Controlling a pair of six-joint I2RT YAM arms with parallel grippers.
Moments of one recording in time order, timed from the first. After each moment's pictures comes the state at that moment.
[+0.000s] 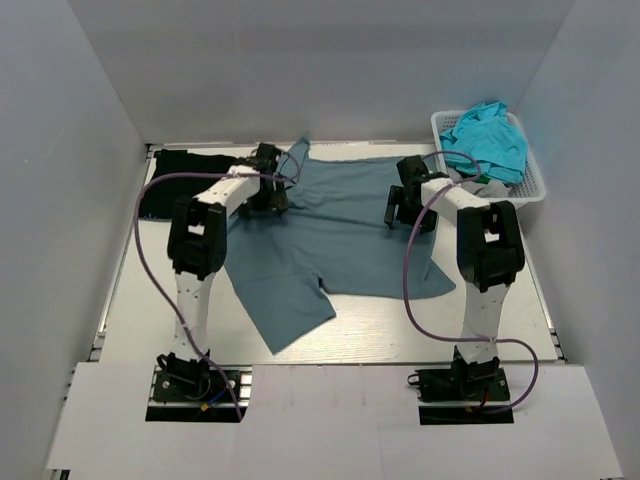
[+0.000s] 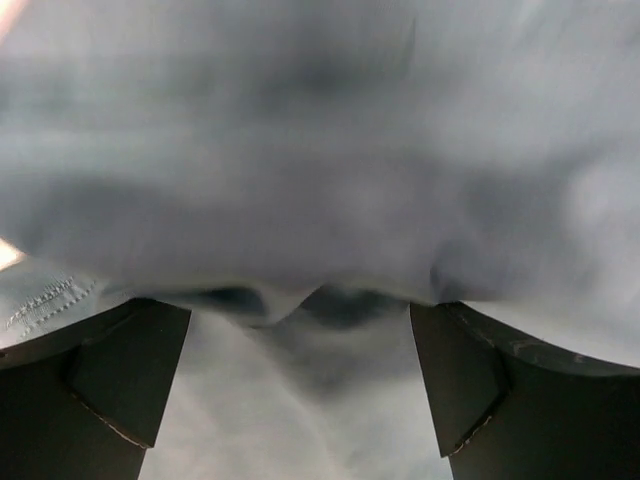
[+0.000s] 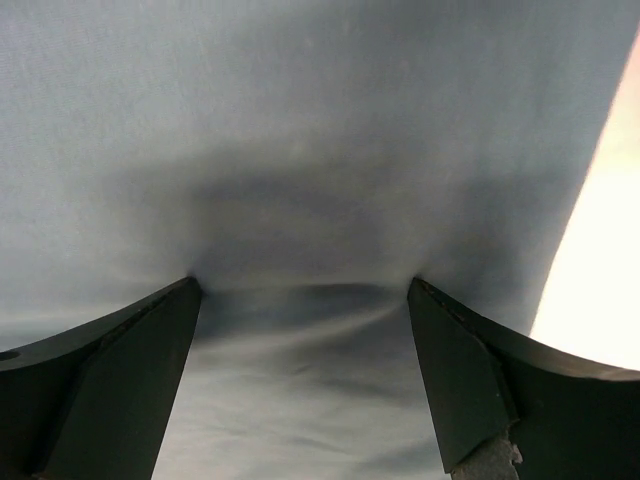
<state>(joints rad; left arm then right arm) -0.31 2.22 1.76 -0.76 -0.24 -0.46 0.27 2.03 1.45 -0.62 0.17 0.42</state>
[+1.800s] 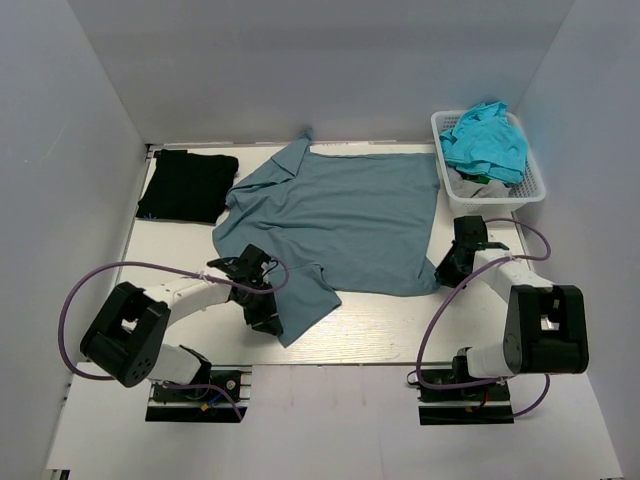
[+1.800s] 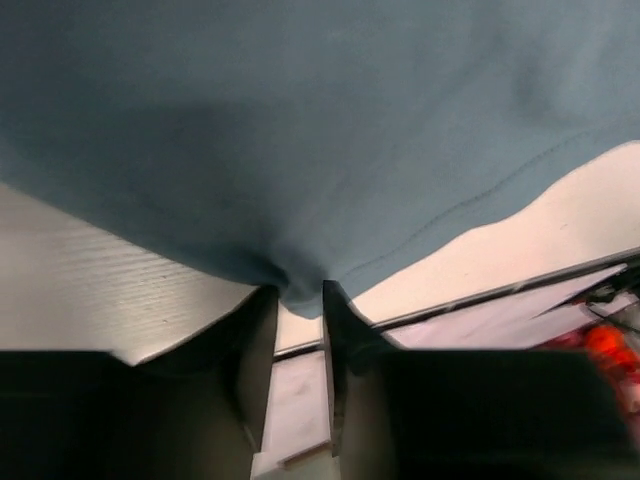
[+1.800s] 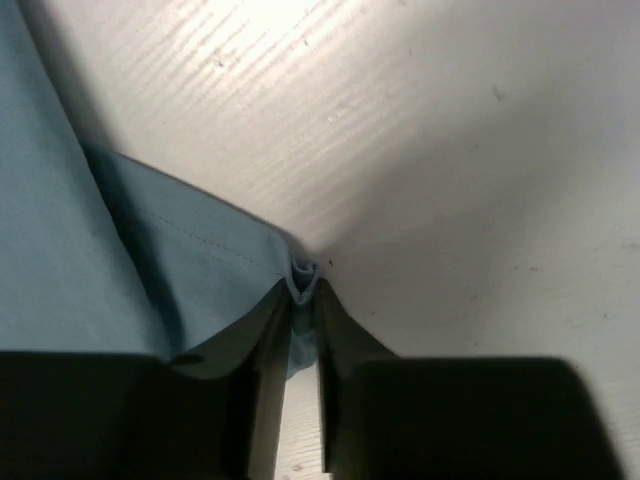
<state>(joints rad) -0.56 1.38 0.61 -0.58 0.32 -0.79 0.05 1.39 0.68 -0.46 0.07 0.62</state>
